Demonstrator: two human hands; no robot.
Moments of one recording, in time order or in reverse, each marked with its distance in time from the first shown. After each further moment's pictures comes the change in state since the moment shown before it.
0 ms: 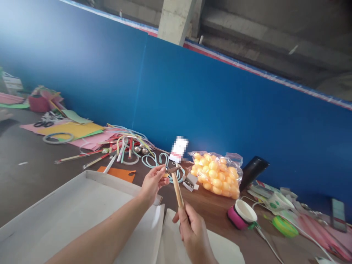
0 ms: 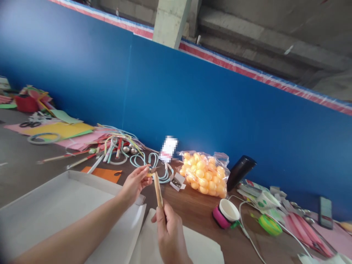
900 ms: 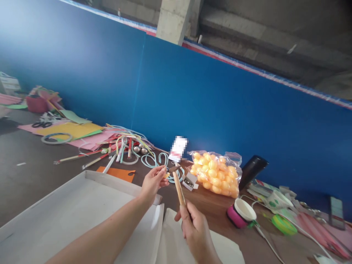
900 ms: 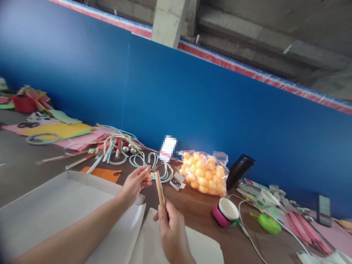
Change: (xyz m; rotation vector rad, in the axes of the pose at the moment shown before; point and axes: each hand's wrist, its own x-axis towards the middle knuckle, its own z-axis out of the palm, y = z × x) left_hand 0.001 -0.003 -0.001 0.134 0.084 -0.011; right_hand 0.002 -0.015 -0.017 -0.008 -0.059 0.016
